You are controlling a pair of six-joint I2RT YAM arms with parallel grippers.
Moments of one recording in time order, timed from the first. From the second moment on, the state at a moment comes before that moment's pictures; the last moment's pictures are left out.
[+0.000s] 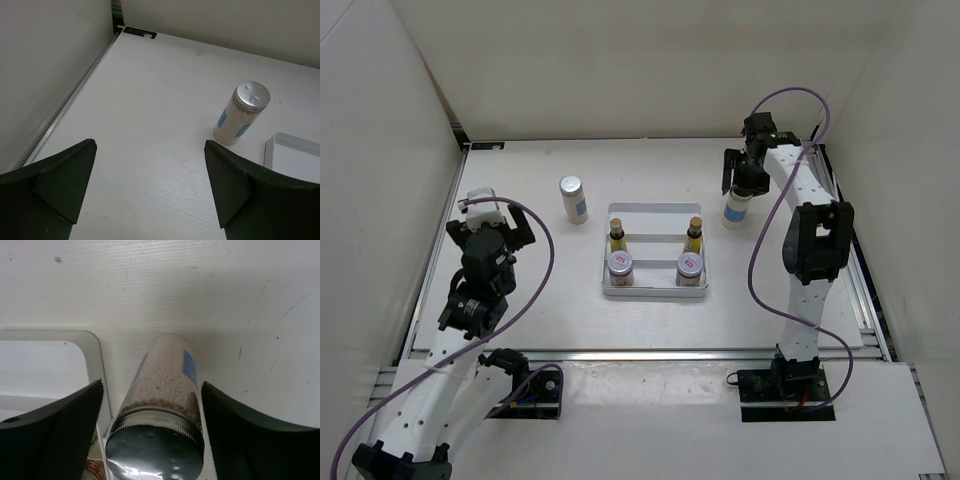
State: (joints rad) left arm -0.33 0.66 0.75 -0.24 -0.63 -0.12; right arm 0.15 2.10 1.92 -0.92 -0.03 0.19
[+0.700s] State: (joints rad) left arm -0.36 0.73 0.74 -0.23 -0.63 -0.12; right arm 0.29 1.93 1.96 -0.96 0.04 0.20
